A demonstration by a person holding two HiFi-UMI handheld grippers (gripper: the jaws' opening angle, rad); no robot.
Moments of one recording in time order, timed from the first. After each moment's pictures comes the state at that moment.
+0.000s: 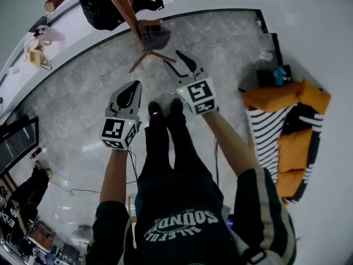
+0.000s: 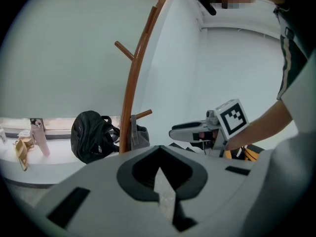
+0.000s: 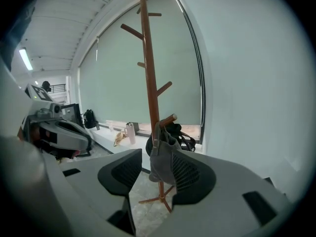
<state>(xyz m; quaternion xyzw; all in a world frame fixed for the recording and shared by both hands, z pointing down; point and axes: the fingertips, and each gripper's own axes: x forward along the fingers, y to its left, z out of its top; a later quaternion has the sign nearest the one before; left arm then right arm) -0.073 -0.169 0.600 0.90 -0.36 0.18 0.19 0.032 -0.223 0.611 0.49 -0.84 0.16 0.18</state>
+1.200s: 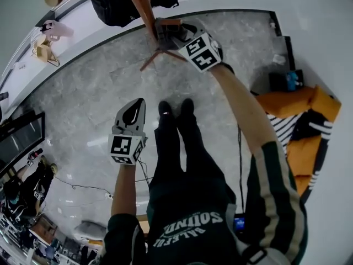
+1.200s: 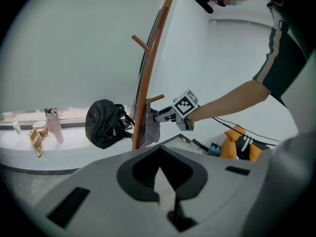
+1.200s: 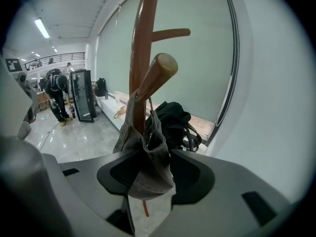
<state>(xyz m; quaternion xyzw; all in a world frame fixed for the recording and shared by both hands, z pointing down) -0.127 -0.131 0.643 0.86 -0.39 0.22 0.23 0.021 -0.343 0.696 0.40 -0.84 0.09 0.35</state>
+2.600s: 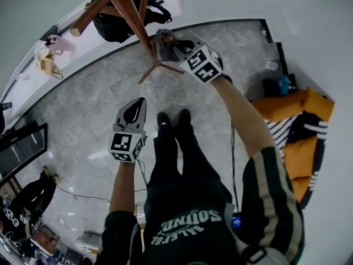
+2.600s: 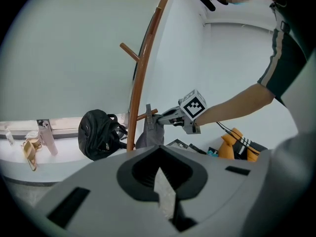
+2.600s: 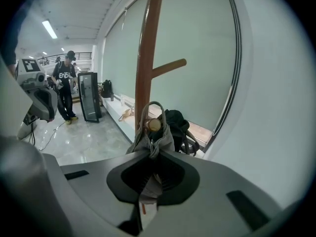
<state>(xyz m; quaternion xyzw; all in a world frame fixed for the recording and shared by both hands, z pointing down) -0.097 -0.164 0.599 0.88 -0.37 0.20 0.20 0.040 -0.327 0.636 0.38 -0.85 0.07 0.35</state>
